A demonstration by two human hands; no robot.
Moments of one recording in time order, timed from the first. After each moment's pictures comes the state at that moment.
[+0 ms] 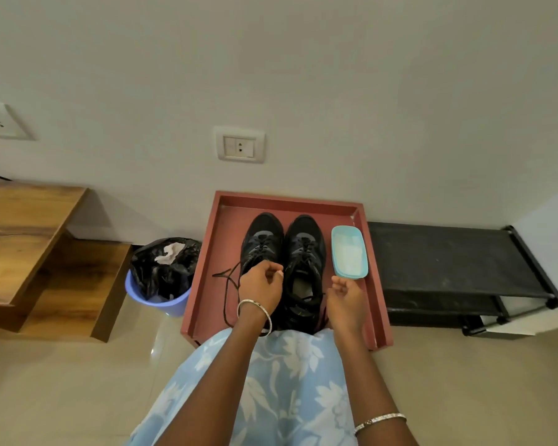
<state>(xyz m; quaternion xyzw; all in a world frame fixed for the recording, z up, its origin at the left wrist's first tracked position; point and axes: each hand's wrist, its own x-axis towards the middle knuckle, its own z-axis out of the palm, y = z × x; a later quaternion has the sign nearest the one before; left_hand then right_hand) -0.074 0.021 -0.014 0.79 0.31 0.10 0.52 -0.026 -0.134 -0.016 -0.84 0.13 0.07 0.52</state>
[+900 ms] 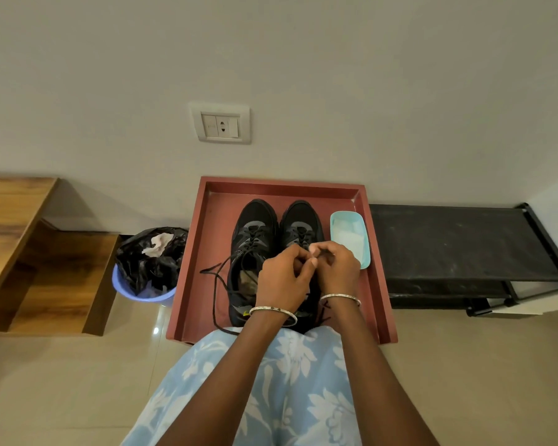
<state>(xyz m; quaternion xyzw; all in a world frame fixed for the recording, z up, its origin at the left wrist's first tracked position) -0.038 -0.021 0.008 0.84 0.19 0.07 0.51 0.039 -0.121 -0.039 -0.89 -0.04 0.01 0.46</state>
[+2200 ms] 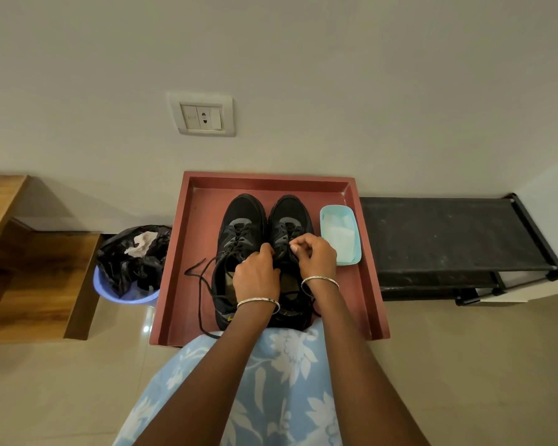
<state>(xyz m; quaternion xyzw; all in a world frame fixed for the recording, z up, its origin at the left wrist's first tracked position) -0.018 -0.004 -0.040 0.94 0.26 0.00 0.22 0.063 -0.103 -0.066 -0.91 -0.07 0.08 0.41</state>
